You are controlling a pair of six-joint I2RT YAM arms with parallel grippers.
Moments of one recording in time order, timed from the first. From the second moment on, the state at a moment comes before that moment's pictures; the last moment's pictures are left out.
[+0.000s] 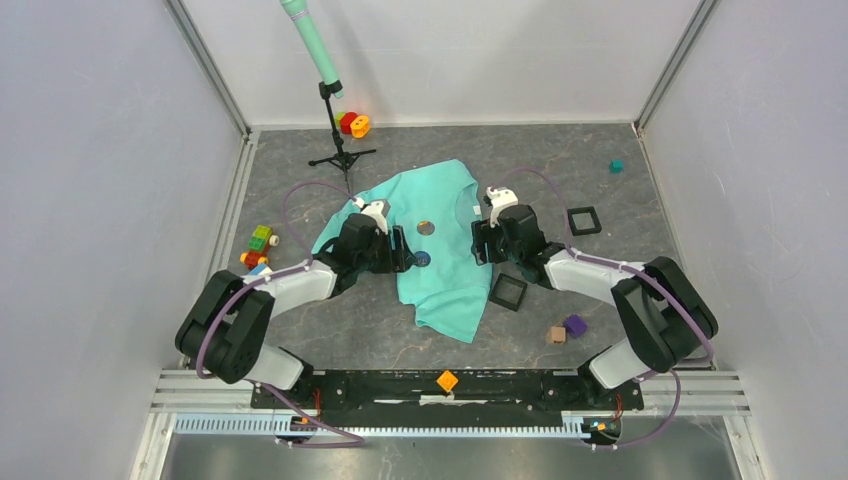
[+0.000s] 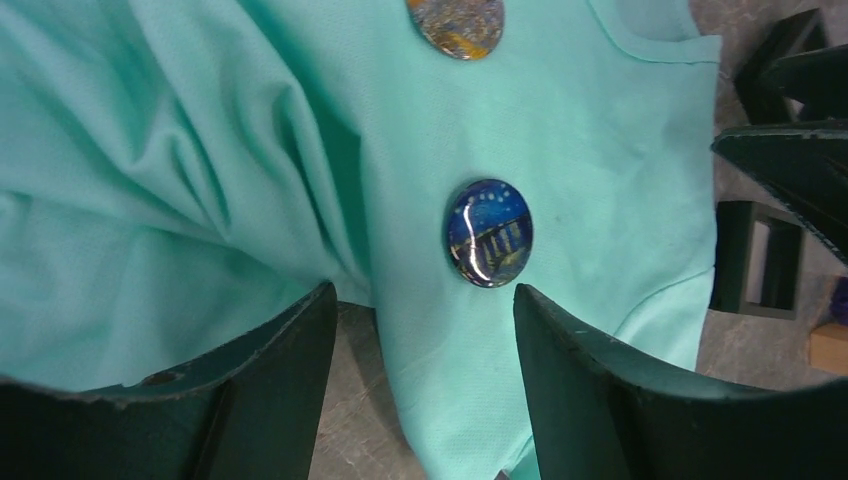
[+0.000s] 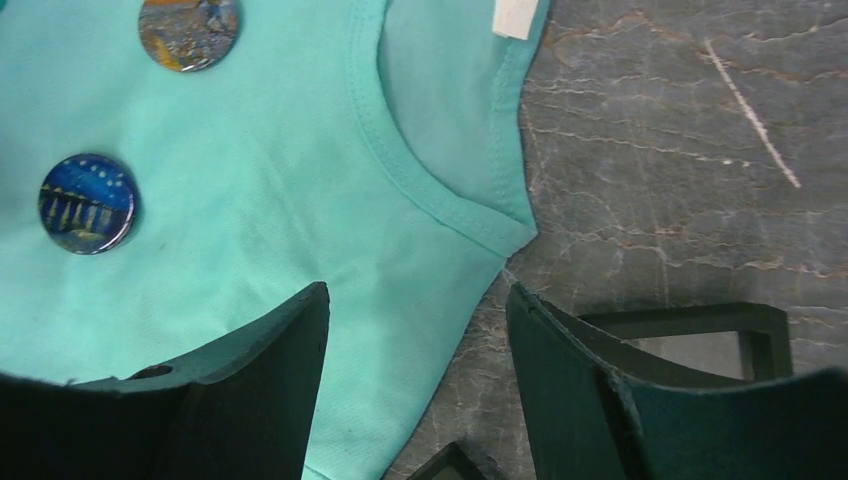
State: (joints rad) left arm -0.51 1.45 0.60 0.18 0.13 -0.49; right arm 0.55 1.52 0.70 0.18 0.04 0.20
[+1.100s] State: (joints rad) left arm -0.76 1.59 0.86 -0.08 -0.20 -0.27; right arm 0.58 1.62 0.65 0.30 0.14 0.16
